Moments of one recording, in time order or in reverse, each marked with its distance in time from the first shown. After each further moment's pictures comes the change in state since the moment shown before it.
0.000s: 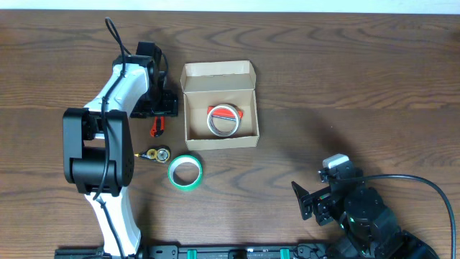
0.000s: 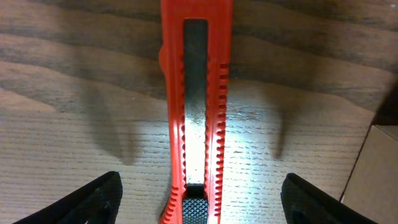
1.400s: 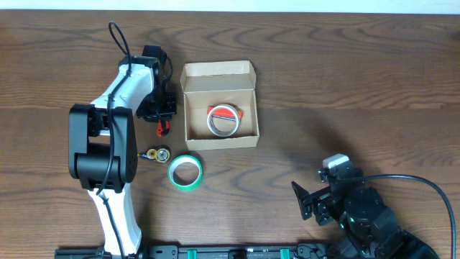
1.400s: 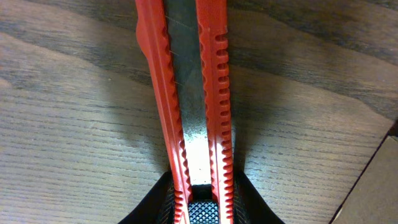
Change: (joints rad) left arm -0.022 0.036 0.008 -0.026 0.003 -0.114; right arm 0.000 0.000 0.000 0.000 0.000 0.000
